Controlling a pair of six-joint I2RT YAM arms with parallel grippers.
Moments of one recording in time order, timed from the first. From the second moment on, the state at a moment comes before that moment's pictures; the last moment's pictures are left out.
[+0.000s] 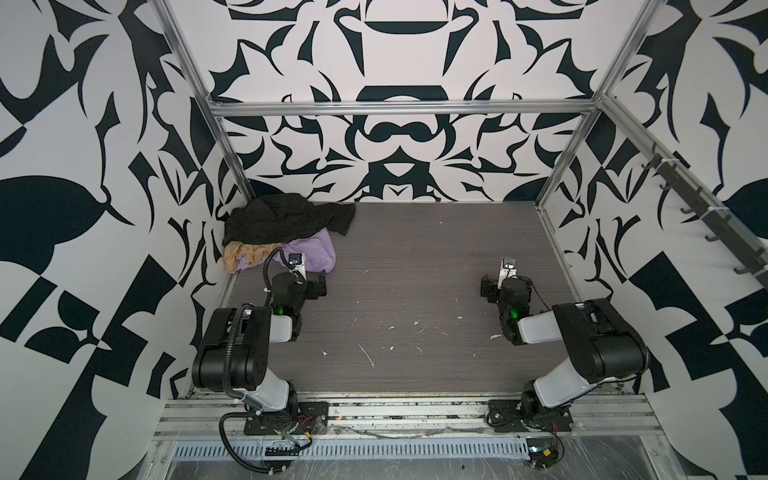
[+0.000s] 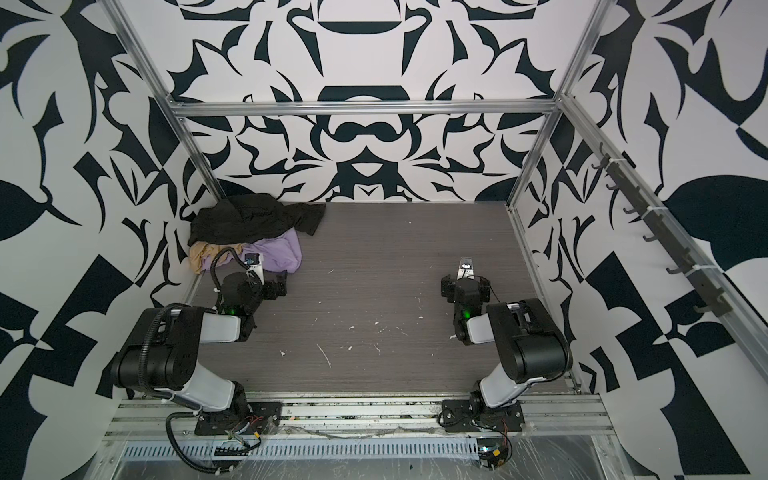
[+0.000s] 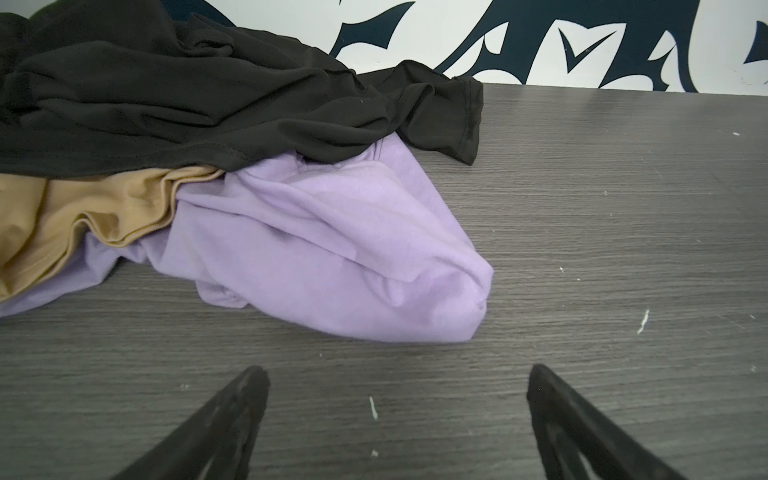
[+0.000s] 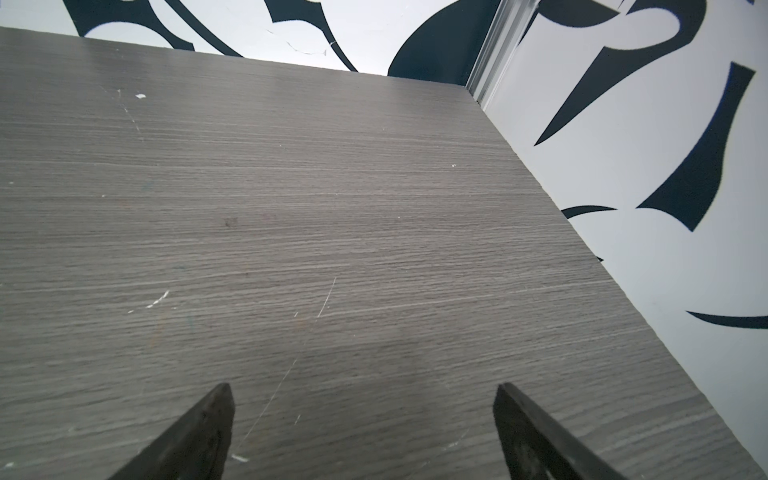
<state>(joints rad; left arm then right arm) -0.01 1.56 0.37 0.81 0.11 -0.02 0.13 1.59 0.32 0.84 0.35 0.00</state>
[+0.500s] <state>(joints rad) -0.01 1.56 0.37 0.81 0.11 -0.02 0.13 1.59 0.32 0.84 0.35 0.00</state>
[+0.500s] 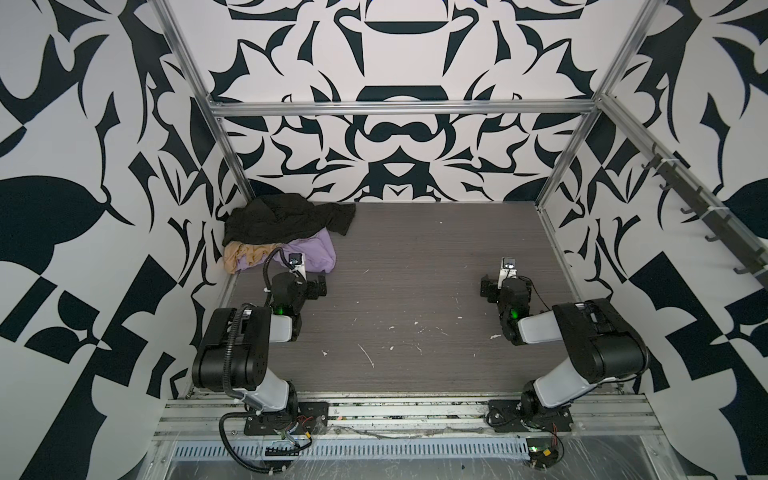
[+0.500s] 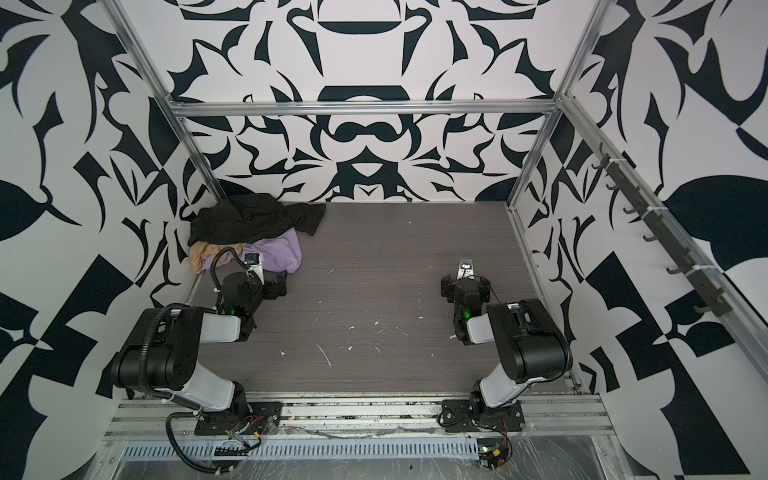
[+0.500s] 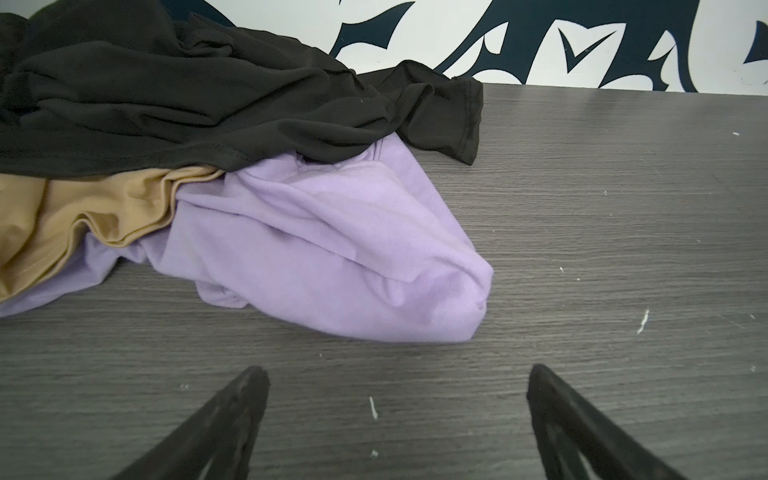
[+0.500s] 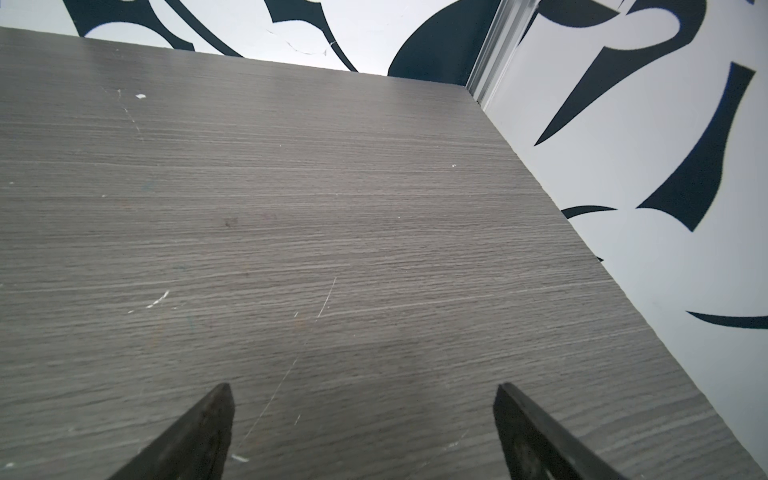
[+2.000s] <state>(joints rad) -0.10 1.17 0.80 -0.17 0.04 -0.49 0.53 1.23 0.55 0.37 0.34 0.35</state>
